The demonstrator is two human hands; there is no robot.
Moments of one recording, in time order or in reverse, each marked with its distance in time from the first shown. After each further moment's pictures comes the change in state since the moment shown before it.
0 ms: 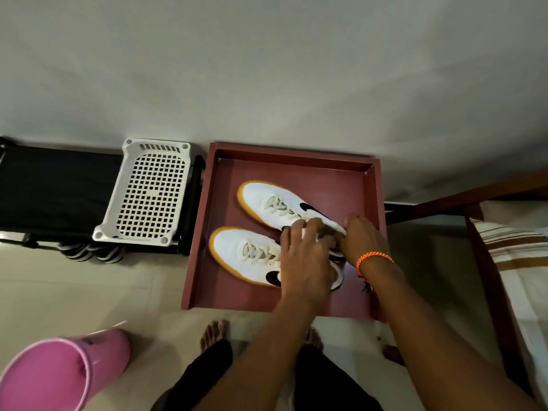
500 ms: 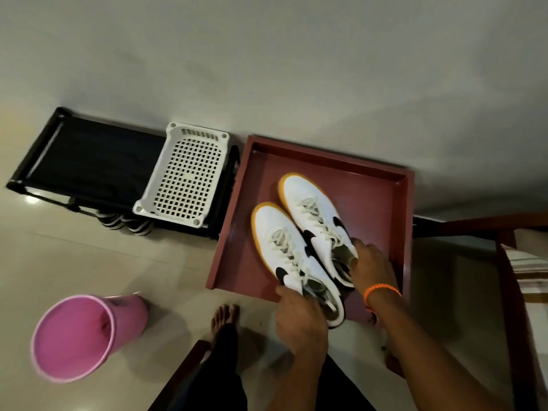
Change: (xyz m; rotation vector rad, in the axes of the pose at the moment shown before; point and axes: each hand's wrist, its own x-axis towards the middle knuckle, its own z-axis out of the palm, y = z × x) left_hand -0.077 0.015 -0.009 -0.252 -0.272 -1.178; right_hand -0.040 -0.006 0.029 -0.017 -0.075 -0.039
